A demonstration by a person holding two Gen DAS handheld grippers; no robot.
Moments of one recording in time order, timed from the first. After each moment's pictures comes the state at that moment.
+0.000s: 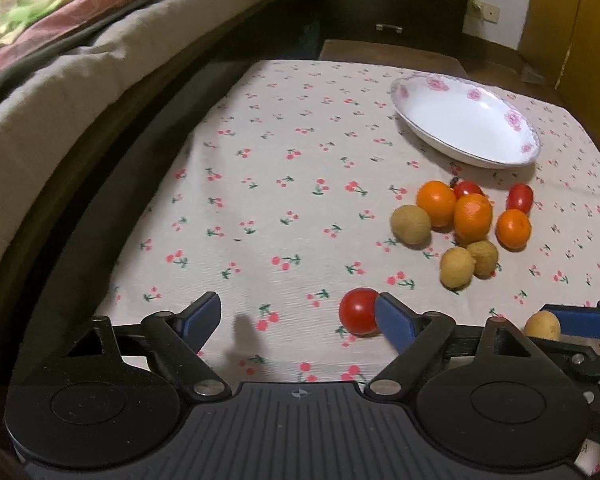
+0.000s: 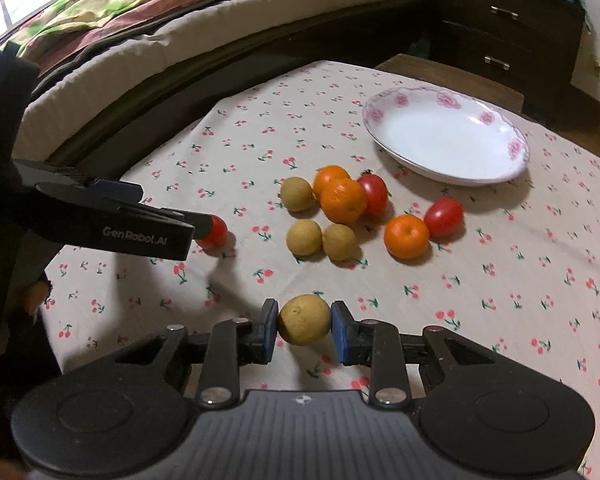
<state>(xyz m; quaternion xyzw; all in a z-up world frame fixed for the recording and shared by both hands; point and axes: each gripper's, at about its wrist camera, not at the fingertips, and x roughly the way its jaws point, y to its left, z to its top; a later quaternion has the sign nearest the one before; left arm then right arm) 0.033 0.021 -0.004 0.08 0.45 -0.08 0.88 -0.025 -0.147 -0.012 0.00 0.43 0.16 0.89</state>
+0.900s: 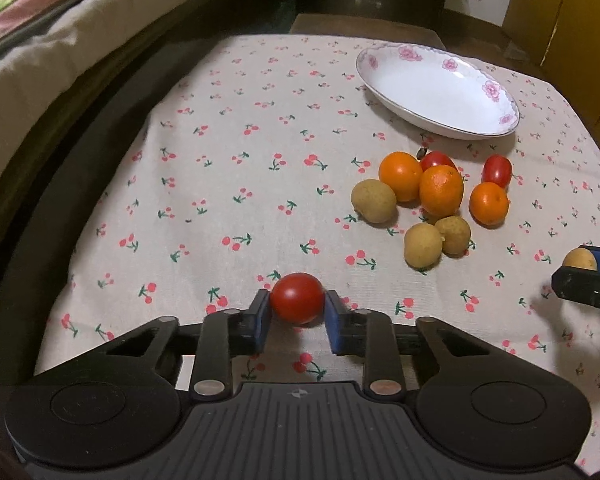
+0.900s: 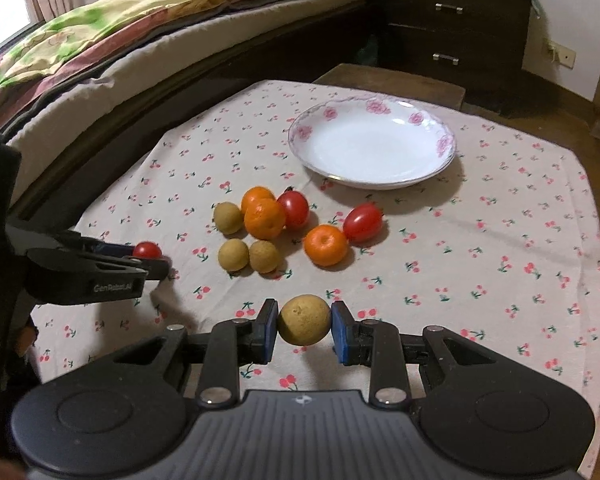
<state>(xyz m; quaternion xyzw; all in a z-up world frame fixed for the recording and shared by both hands) 0.037 0.002 -0.014 0.08 0.49 -0.10 0.86 -0.026 -0.189 0.006 0.03 0.42 0.10 0.90</state>
